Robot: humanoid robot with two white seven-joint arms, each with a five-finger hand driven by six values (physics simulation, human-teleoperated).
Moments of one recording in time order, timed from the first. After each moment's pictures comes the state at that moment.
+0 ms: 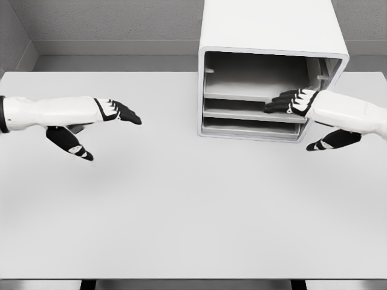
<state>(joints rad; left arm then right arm) -0.87 1.04 -0.94 -1.58 0.17 -0.61 -0.58 -0.47 -1.05 0.50 -1.70 -0.02 -0.61 0.44</state>
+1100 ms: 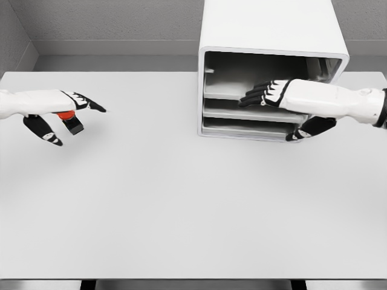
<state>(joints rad) -0.90 0.97 -0.95 -1.24 0.00 -0.61 -0.61 -0.90 -1.05 0.99 -1.64 -0.09 -0.61 0.35</state>
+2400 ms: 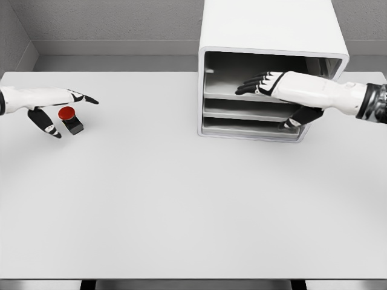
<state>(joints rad) -0.95 0.80 -0.93 -0.91 -0.11 -0.61 -0.61 -0.90 -0.93 0.97 -1.48 0.02 -0.61 0.31</state>
